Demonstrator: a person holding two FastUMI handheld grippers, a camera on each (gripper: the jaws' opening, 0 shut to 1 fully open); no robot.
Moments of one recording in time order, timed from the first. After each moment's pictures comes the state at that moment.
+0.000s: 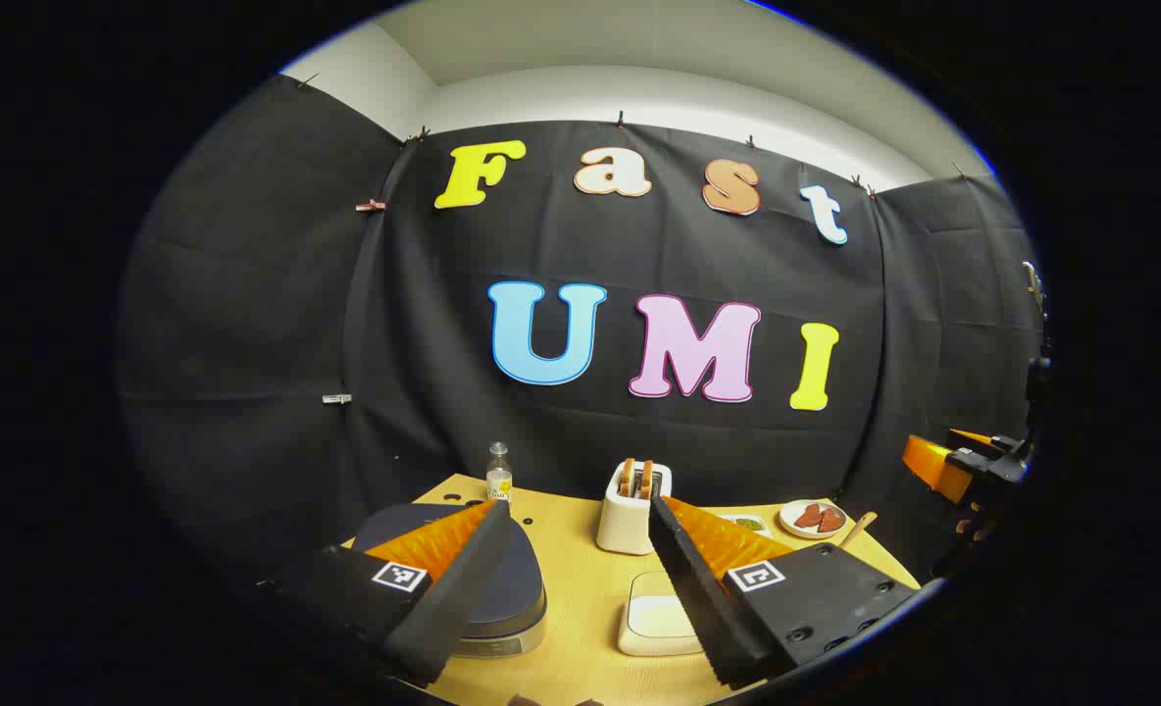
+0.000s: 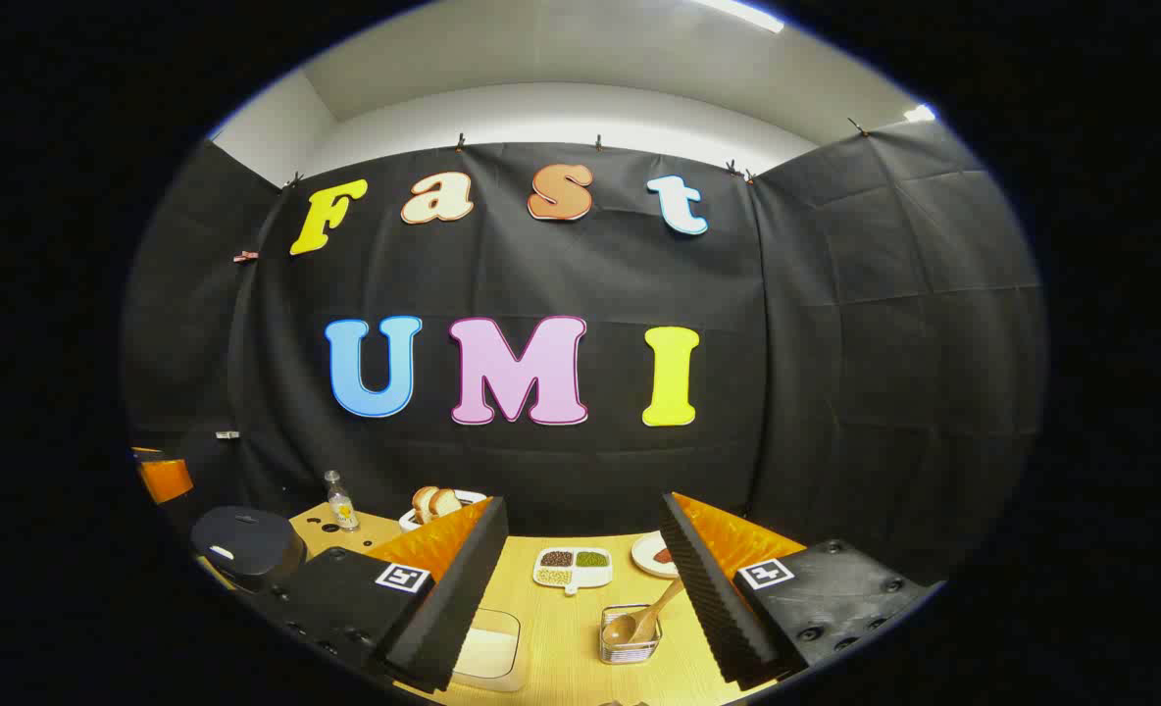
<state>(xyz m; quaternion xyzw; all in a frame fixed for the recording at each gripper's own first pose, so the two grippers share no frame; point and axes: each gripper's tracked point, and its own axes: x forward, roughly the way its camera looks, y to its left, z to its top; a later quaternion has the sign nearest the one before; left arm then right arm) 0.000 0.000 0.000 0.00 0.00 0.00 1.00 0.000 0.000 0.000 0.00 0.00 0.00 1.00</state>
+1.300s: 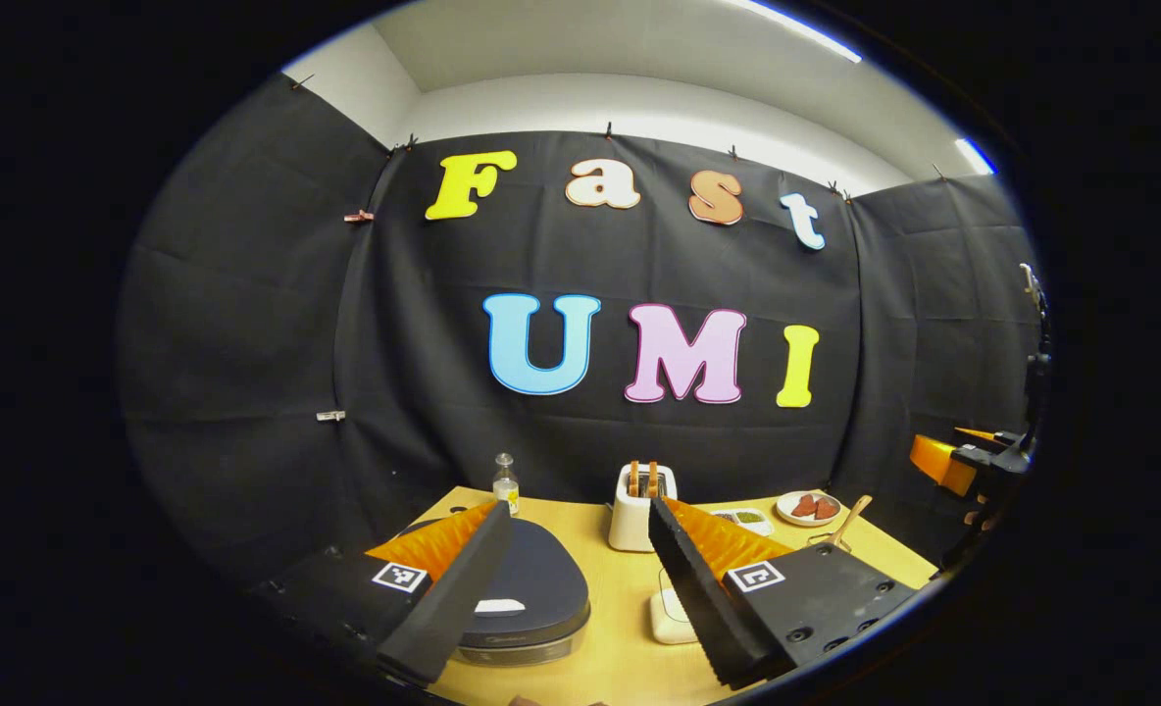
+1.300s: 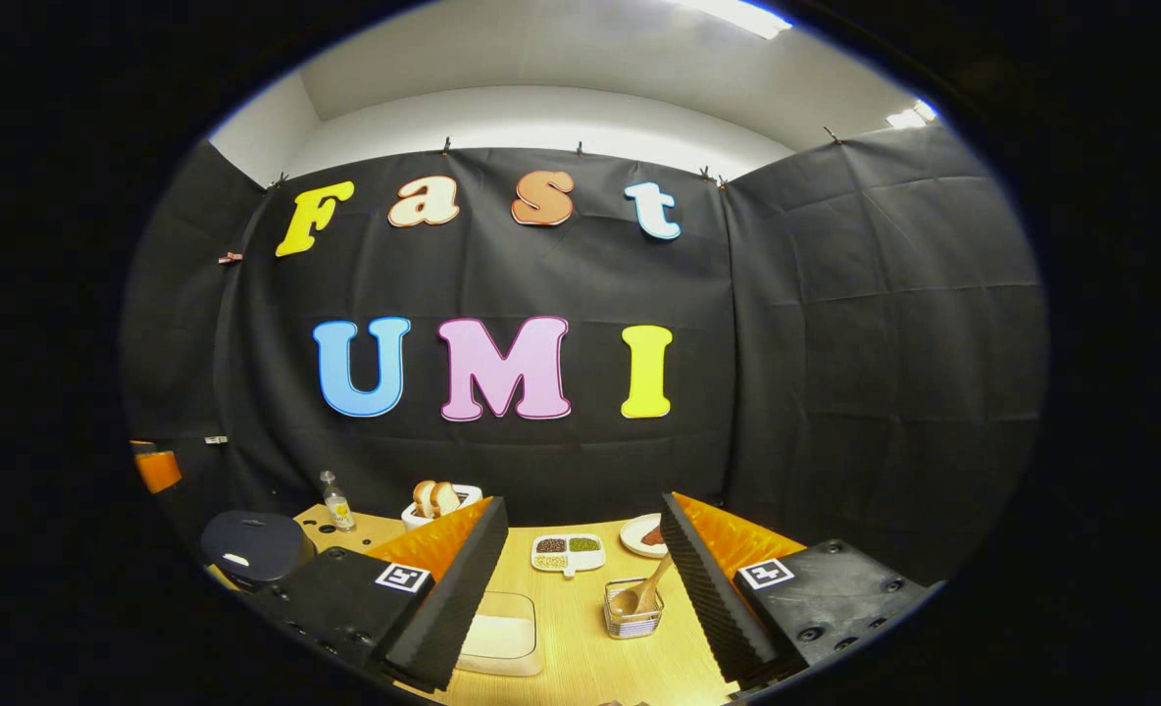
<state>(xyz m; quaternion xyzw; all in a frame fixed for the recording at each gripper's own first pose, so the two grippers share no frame) -0.022 0.062 0.010 0.03 -0.01 -0.04 1.00 -0.062 0.021 -0.001 0.00 0.00 -0.05 1.00</state>
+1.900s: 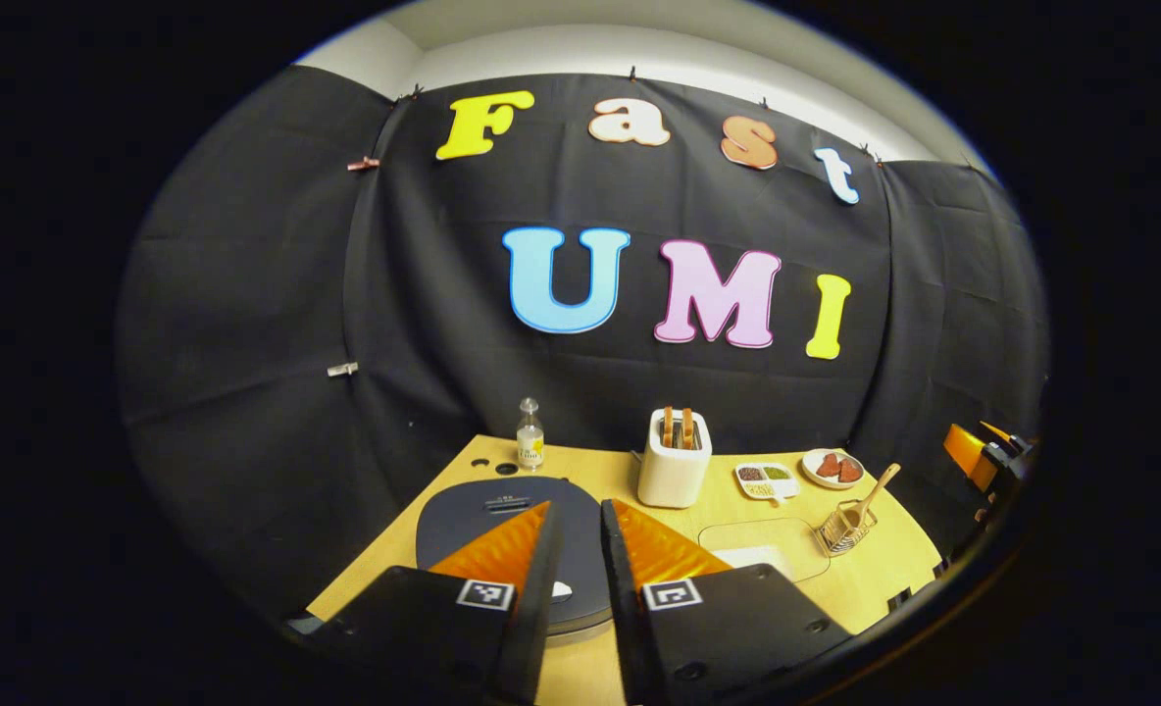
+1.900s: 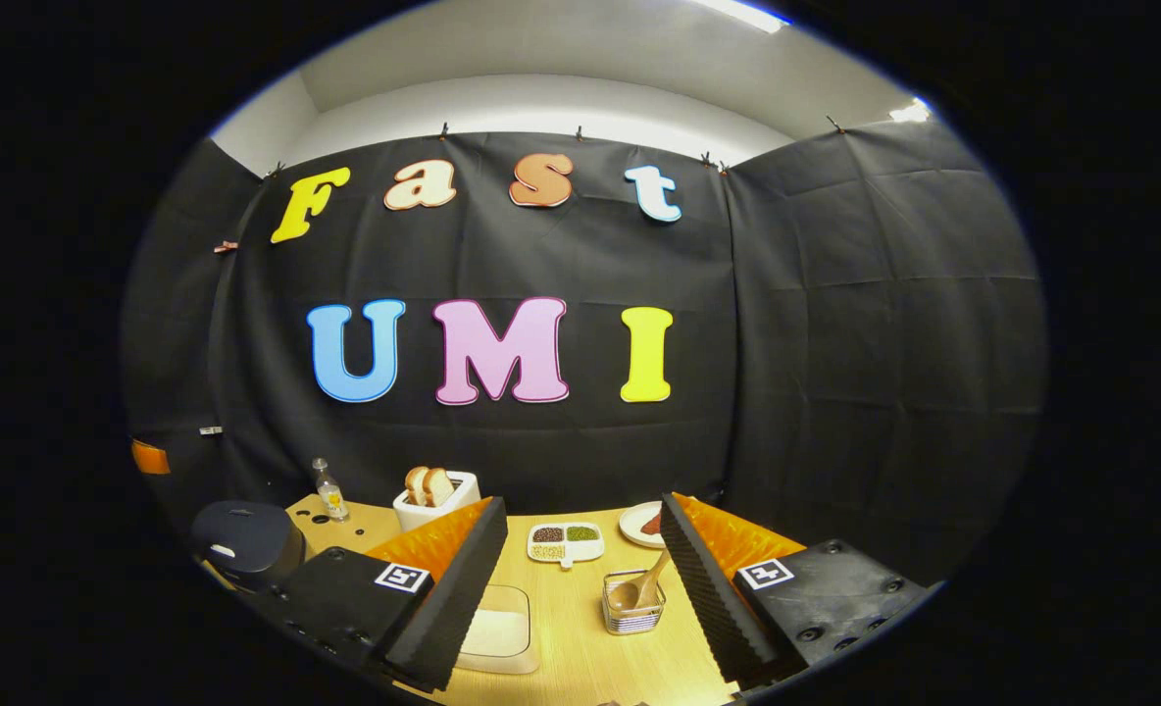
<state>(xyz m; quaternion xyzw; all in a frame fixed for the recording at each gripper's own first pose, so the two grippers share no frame) 0.023 0.101 -0.031 0.01 0.11 -0.02 0.99 -0.031 0.014 -0.033 0.01 0.03 -0.05 1.00</state>
